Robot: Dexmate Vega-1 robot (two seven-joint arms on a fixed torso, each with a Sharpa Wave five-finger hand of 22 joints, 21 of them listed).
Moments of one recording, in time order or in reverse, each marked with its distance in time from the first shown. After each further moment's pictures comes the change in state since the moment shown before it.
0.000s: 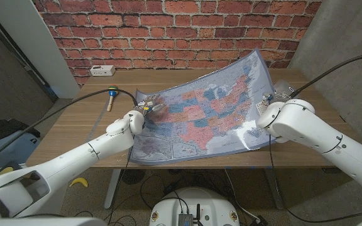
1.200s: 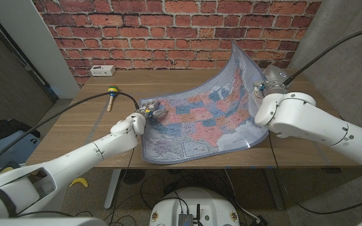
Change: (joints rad) left arm -0.054 -0.031 0.074 0.082 -0.050 0.032 -0.088; left_hand 0.024 -0.058 -0.023 -0.037 0.000 -0.002 0.009 0.000 0.000 0.000 0.000 -0.001 0.000 0.000 0.000 -0.001 0.000 -0.020 -0.008 -0.010 -0.007; right arm 0.255 -0.149 -0.256 -0.122 0.166 0.000 -0.004; right_hand -0.019 -0.061 0.040 -0.004 0.021 0.024 0.002 0.046 0.000 0.036 -0.015 0.061 0.070 0.077 -0.002 -0.028 0.014 0.048 -0.002 0.051 0.004
